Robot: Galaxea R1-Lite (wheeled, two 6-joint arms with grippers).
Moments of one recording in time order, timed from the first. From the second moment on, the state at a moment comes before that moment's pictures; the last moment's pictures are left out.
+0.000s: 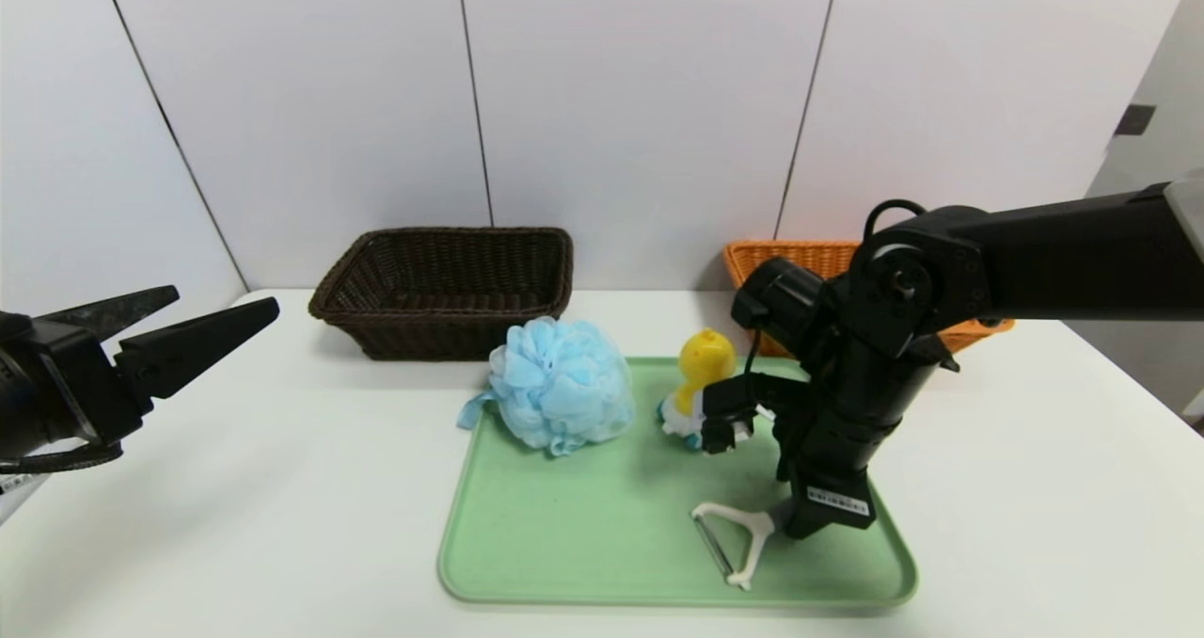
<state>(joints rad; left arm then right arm) -0.10 1.02 -0.57 -0.41 -0.24 -0.13 0.54 2.07 -1.52 0.90 0.01 -0.84</state>
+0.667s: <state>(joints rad) -0.10 1.02 -0.57 -0.41 -0.24 -0.13 0.55 2.05 -1.52 0.90 0.01 -0.84</state>
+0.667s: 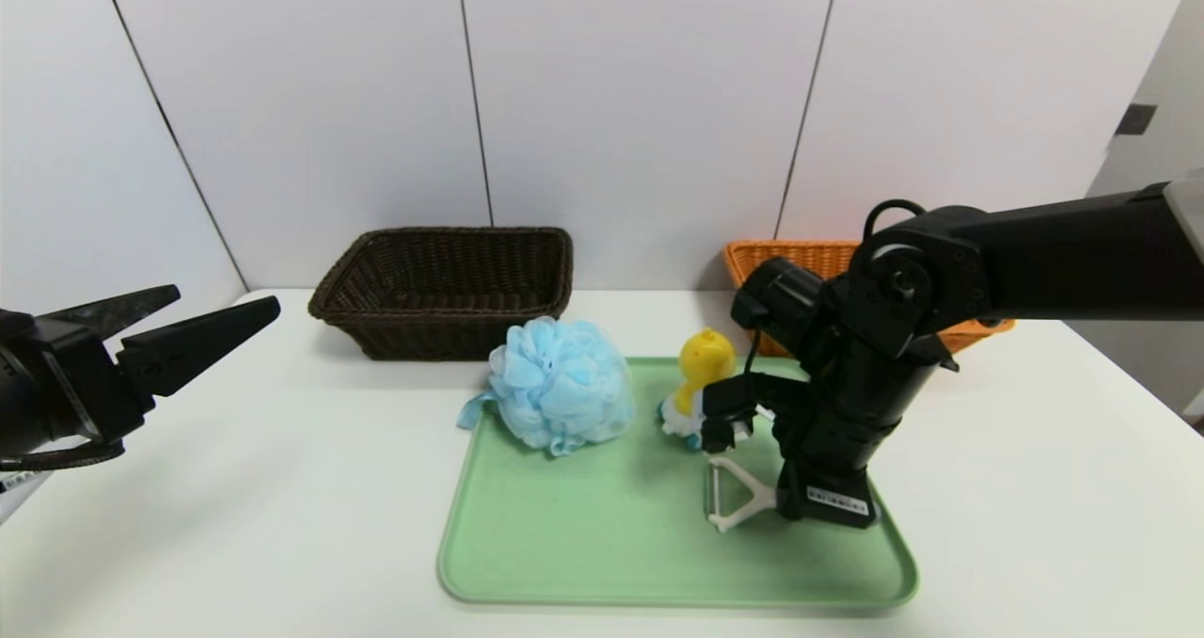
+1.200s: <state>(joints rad) -0.10 1.04 -0.58 -0.41 -0.24 -0.13 0.57 1.91 -1.60 0.91 0.02 -0.80</state>
